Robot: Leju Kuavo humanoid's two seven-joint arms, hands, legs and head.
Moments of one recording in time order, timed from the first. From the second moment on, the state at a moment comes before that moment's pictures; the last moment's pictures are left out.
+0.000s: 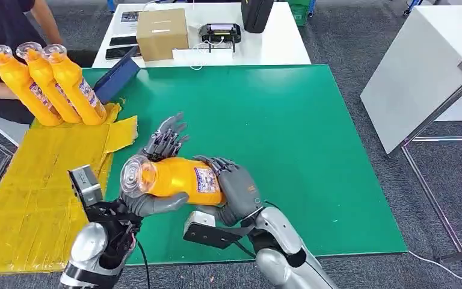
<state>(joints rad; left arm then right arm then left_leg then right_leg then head) -0.18 -0.09 -0.36 -1.69 0.13 -0.30 -0.14 -0.21 0.03 0.71 -1.56 0.82 -0.12 0.03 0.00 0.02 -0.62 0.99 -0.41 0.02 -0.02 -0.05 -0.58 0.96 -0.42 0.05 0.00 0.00</state>
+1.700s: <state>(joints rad) -0.17 -0.08 -0.34 -1.69 0.17 -0.35 -0.16 -0.23 0.01 0.77 -1.56 0.89 -0.11 0.09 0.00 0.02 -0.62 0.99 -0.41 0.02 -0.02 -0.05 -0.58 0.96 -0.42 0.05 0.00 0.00</state>
